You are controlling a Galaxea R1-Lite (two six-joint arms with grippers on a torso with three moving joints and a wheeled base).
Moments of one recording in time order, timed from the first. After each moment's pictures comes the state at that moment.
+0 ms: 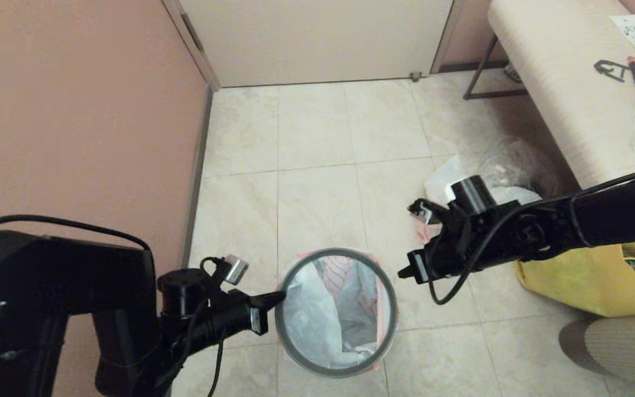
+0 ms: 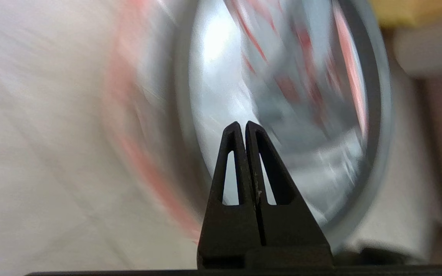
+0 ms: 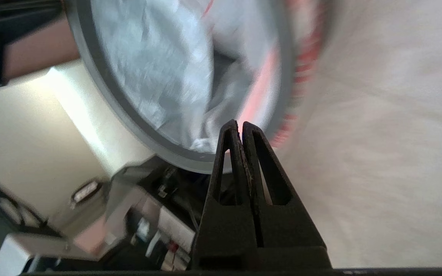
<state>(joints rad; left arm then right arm) -0.28 2.25 -0.41 -1.52 -0.45 -0.09 0.43 2.01 -1.34 0.16 0.30 0.12</state>
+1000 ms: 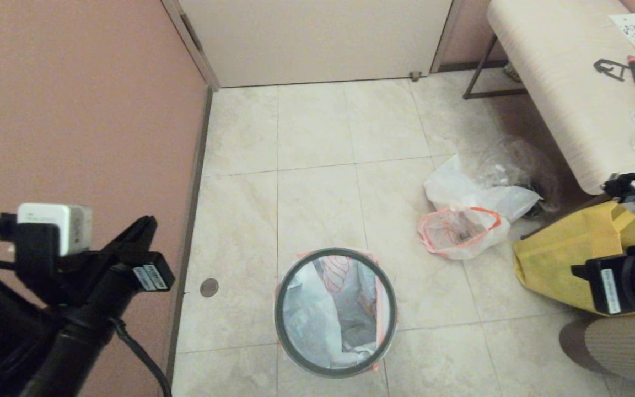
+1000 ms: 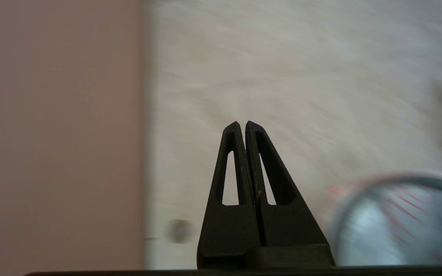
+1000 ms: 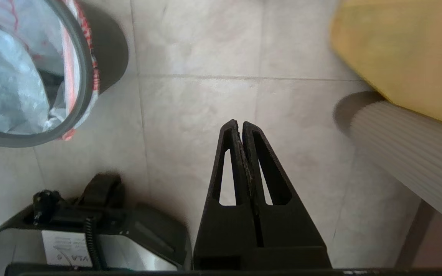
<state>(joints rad) -0.47 1.44 -0.14 -1.51 0.54 0.23 0.42 1.24 -0.93 0.32 -0.35 0.15</state>
